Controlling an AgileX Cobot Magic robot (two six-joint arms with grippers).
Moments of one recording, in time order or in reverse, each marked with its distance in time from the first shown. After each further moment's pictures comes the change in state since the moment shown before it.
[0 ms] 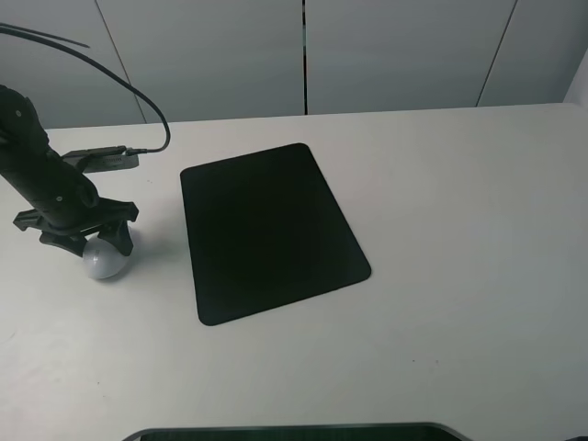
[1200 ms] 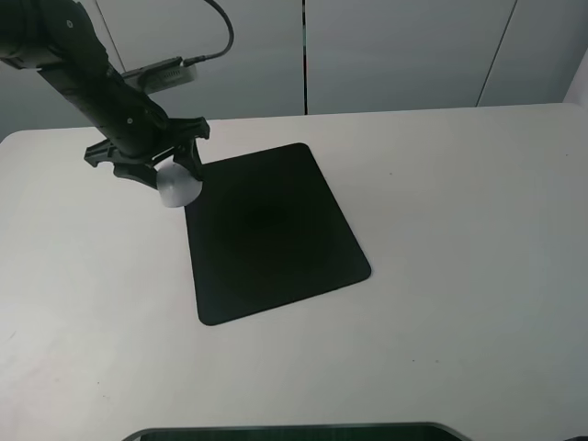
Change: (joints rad) left arm -0.274 -0.061 -0.271 -0.094 0.080 -0.247; right arm 0.000 0.000 0.000 0.000 0.000 0.000
